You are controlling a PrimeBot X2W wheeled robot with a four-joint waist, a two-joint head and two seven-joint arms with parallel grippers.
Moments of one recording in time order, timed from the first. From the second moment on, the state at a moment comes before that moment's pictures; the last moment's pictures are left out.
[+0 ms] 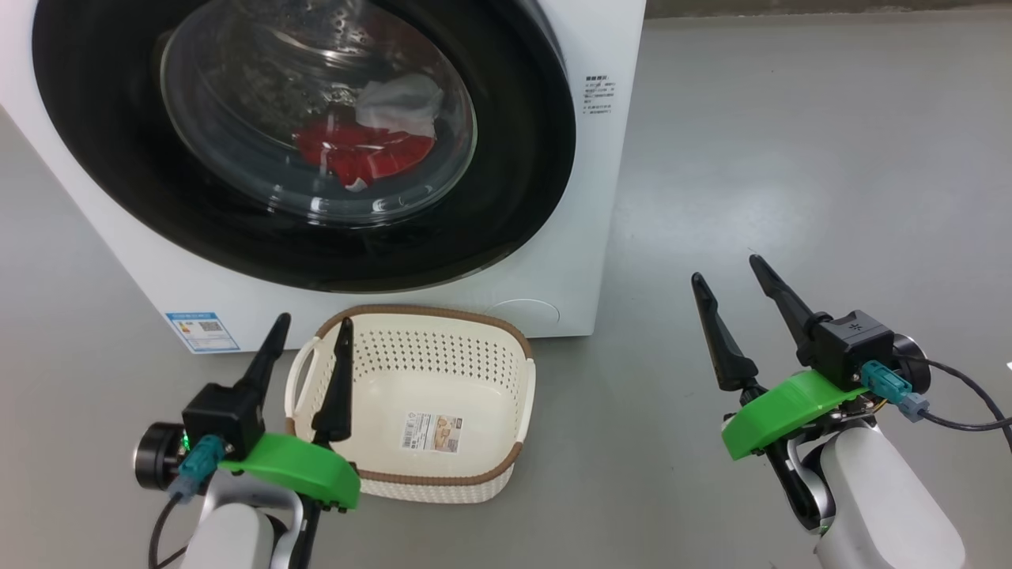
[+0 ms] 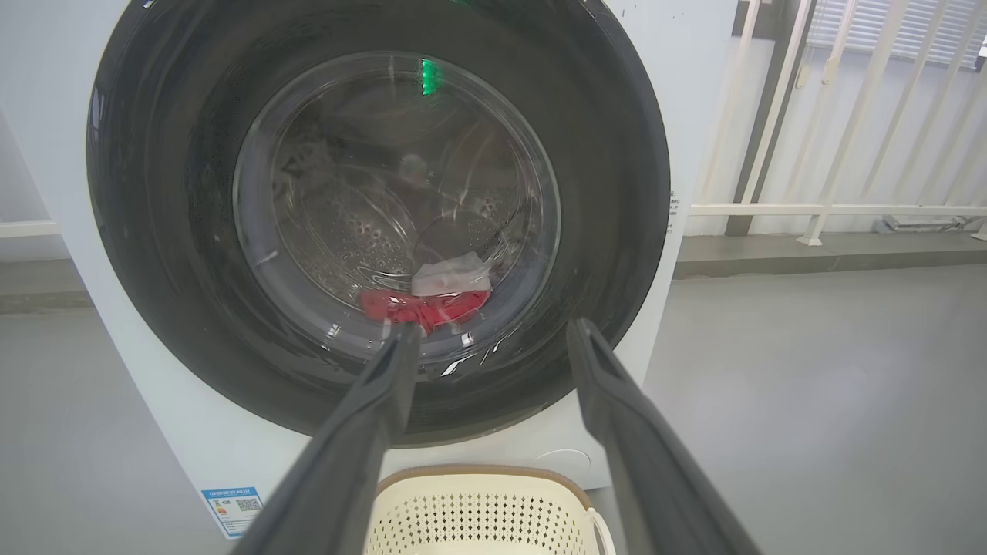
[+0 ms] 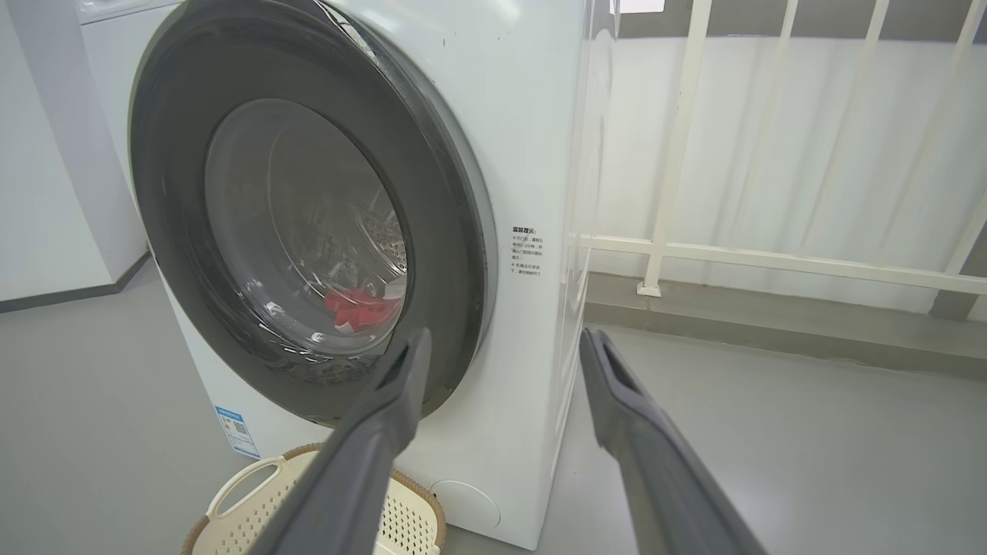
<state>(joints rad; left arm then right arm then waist) -0.35 0.04 -0.10 0.44 -0.19 -0.07 -0.25 -0.35 -0.05 0.11 0.45 0.21 0.13 -0.26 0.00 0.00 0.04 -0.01</state>
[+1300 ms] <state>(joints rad) -0.44 0.04 -0.16 0.25 -0.20 -0.07 -0.26 -0.69 -0.16 0.17 0.42 1.27 0.13 -0.09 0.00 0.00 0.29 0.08</state>
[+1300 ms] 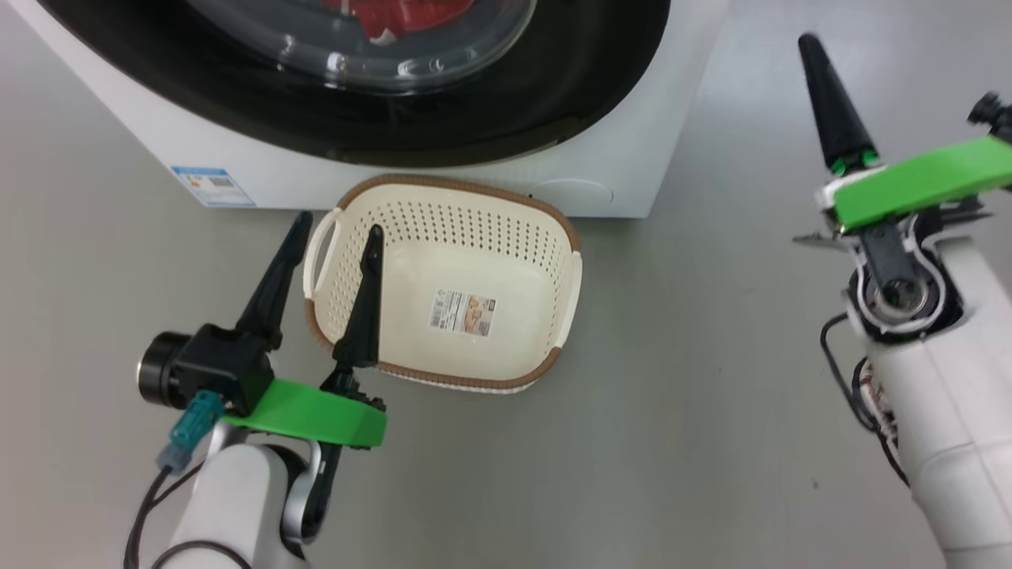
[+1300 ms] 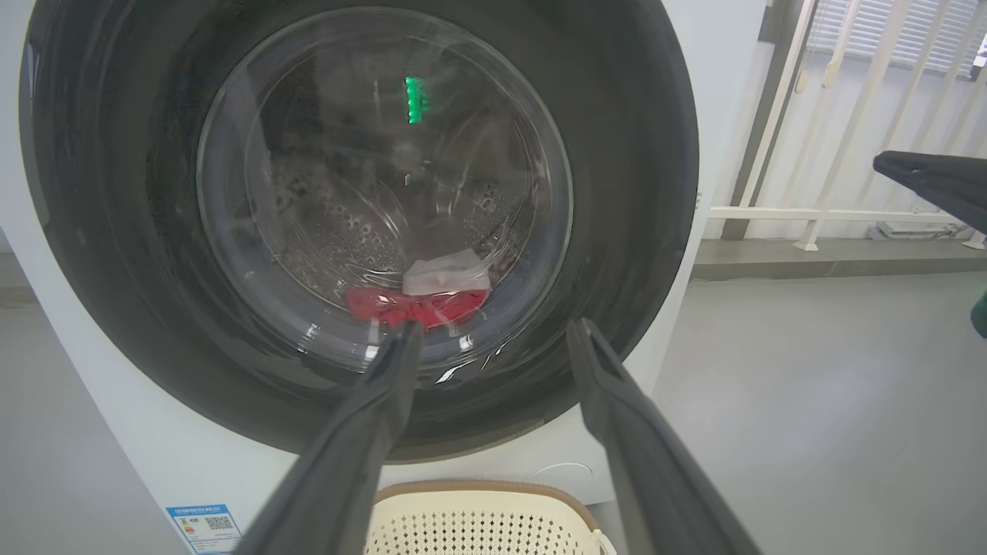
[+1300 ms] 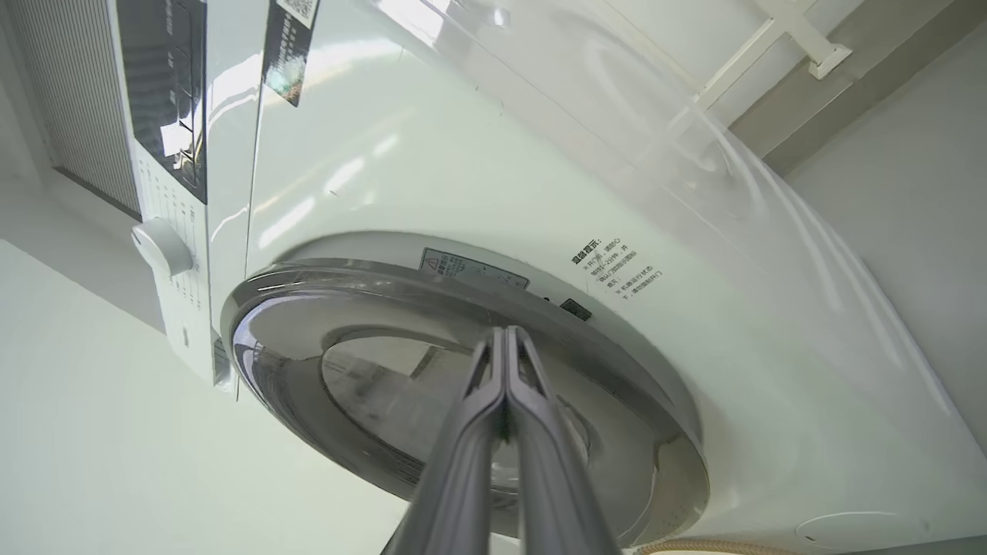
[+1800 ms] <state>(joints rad) -0.52 0.03 -0.17 0.23 -0.18 -0.07 -0.26 -0.98 -0.20 0.13 0.49 1.56 0.13 0.21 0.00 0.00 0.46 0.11</state>
